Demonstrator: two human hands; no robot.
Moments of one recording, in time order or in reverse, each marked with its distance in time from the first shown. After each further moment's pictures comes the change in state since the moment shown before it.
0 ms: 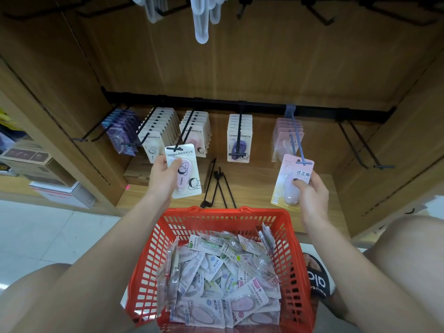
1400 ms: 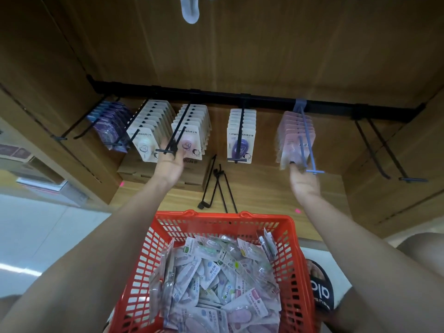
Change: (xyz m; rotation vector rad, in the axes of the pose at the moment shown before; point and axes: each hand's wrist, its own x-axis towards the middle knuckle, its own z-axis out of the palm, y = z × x) left_hand 0.078 -0.022 0.028 0.600 -0.084 0.025; right_hand 0.105 0.017 0.042 -0.595 0.025 0.182
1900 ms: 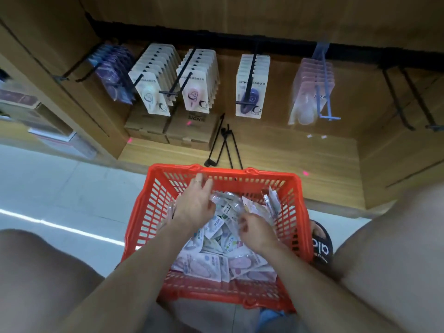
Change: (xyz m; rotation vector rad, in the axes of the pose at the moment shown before) left_hand -0.172 -0.099 0.066 0.737 -0.229 0.358; right_hand -0.159 0.161 0.073 -0.586 -0.678 -0.387
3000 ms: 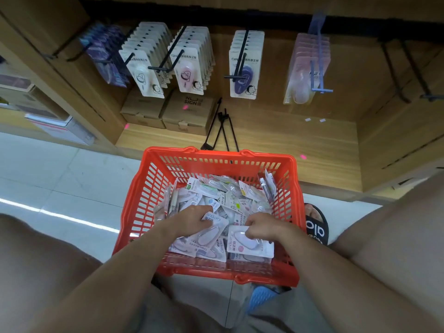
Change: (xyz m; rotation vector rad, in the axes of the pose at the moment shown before) left_hand -0.049 -0.016 0.043 -0.220 -0.600 -0.019; right_hand -0.013 0.041 -0.013 -0.036 -0.422 0.180
